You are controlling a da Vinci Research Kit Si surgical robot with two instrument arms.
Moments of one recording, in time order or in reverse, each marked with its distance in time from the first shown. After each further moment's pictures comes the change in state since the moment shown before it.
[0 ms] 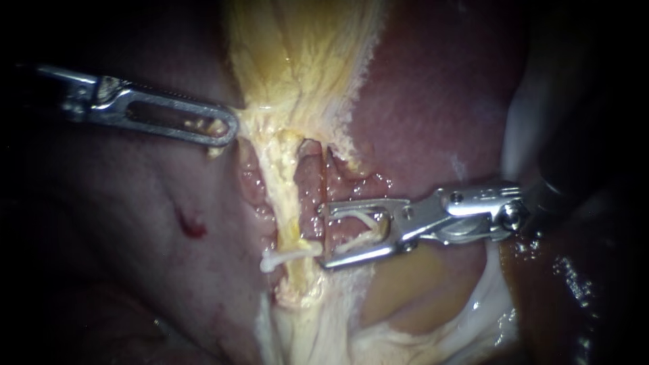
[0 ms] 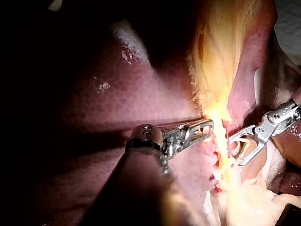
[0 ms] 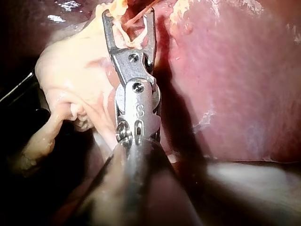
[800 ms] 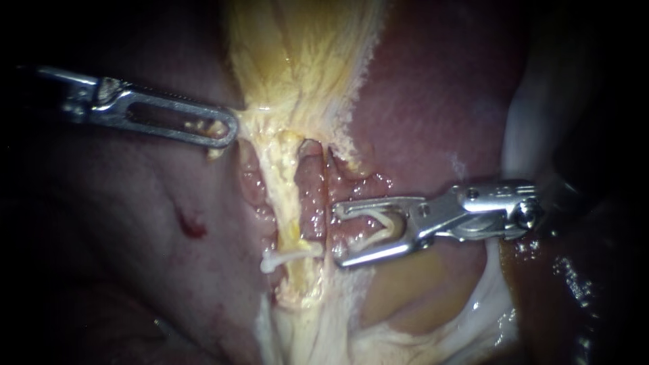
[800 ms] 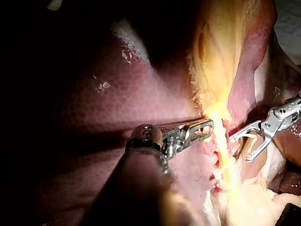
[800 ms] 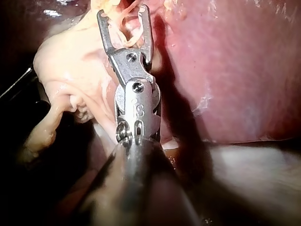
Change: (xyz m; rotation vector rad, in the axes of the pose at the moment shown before) right arm 0.001 0.000 -0.003 0.010 0.009 0.010; left arm 0.000 0.000 0.000 0.000 0.000 0.001
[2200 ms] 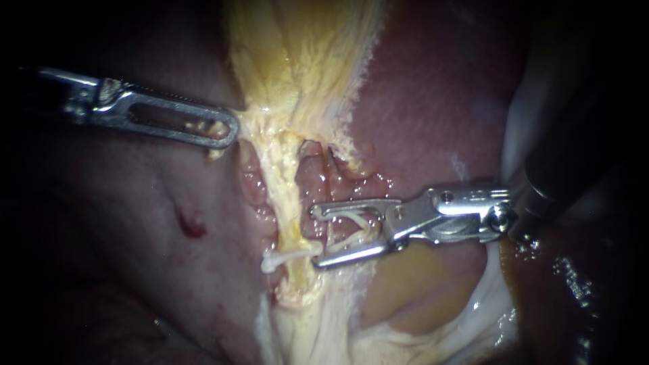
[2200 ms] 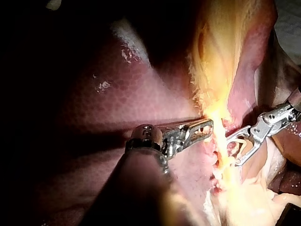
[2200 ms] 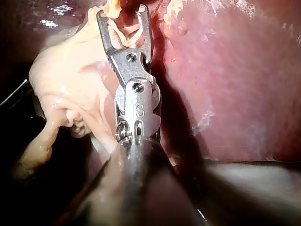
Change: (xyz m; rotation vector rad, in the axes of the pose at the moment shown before) right arm -0.002 0.001 0.004 -0.005 0.001 0.003; left arm 0.000 0.000 0.000 -0.001 -0.001 0.001
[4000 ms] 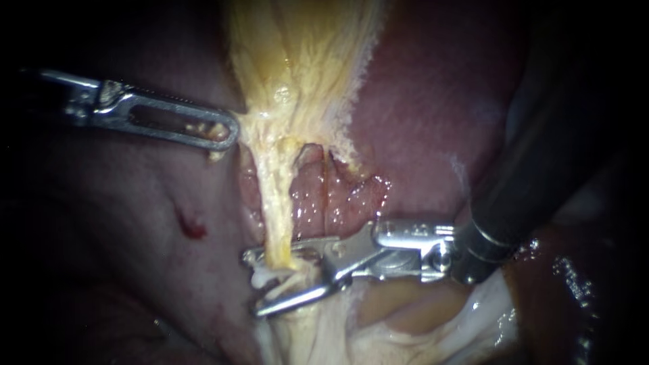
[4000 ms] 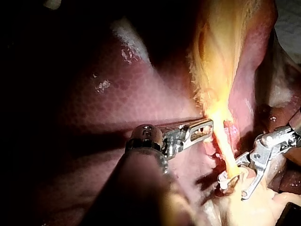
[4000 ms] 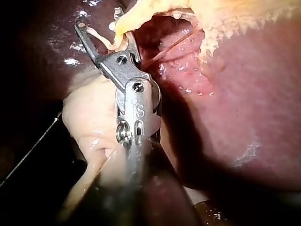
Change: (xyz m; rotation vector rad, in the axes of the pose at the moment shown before) right arm 0.004 -0.005 0.009 0.251 0.088 0.043; left arm 0.000 0.000 0.000 -0.001 -0.001 0.001
